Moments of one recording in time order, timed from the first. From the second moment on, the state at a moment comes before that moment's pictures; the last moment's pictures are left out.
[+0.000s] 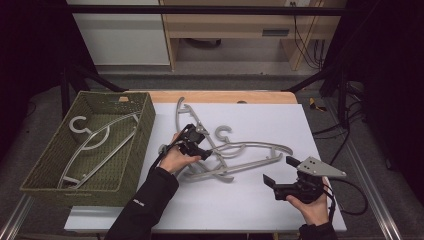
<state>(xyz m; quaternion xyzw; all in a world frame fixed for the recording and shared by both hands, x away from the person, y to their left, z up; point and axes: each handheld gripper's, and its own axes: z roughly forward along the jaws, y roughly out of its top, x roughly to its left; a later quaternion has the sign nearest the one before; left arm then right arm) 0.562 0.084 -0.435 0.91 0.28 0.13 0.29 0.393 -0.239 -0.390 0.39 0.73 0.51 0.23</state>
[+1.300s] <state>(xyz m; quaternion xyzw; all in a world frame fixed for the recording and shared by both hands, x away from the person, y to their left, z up) 0.564 0.076 -0.450 0.92 0.27 0.10 0.26 0.393 -0.238 -0.391 0.39 0.74 0.51 0.23</state>
